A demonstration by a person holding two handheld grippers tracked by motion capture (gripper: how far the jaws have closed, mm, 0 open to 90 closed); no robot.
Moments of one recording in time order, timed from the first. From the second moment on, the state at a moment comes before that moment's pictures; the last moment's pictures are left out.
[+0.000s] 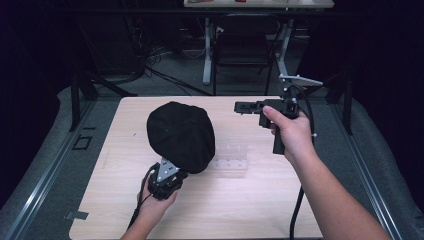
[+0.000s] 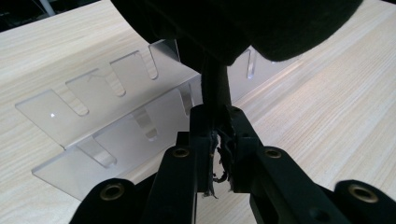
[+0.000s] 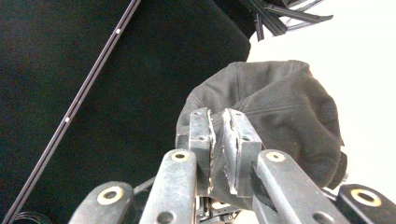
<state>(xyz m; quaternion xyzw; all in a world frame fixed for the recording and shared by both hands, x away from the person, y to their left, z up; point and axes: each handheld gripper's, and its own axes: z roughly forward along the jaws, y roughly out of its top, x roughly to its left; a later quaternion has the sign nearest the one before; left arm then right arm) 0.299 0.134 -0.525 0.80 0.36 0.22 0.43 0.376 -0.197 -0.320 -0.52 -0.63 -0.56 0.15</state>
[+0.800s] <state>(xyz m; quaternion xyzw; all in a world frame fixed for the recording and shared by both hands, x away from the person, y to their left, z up) 0.294 0.142 -0.527 0.79 0.37 0.21 0.43 0.370 -0.206 -0.321 -0.52 -0.64 -0.55 0.12</state>
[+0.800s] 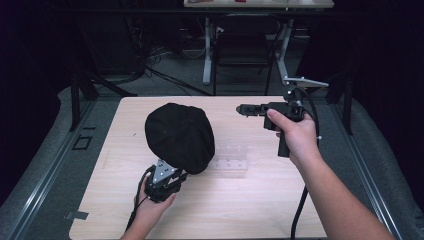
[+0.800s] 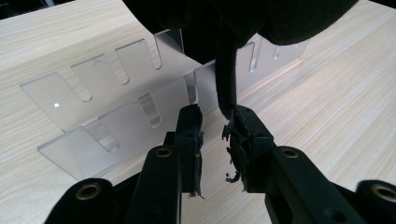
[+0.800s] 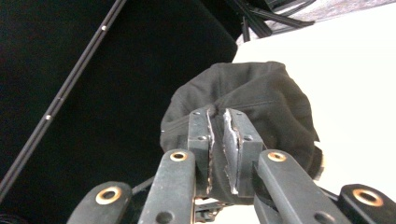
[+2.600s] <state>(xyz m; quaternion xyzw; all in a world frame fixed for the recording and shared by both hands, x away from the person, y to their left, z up) 0.272 0.232 -0.549 0.75 0.46 0.19 0.44 0.297 -0.259 -0.420 -0.54 -0.71 -0.45 -0.03</state>
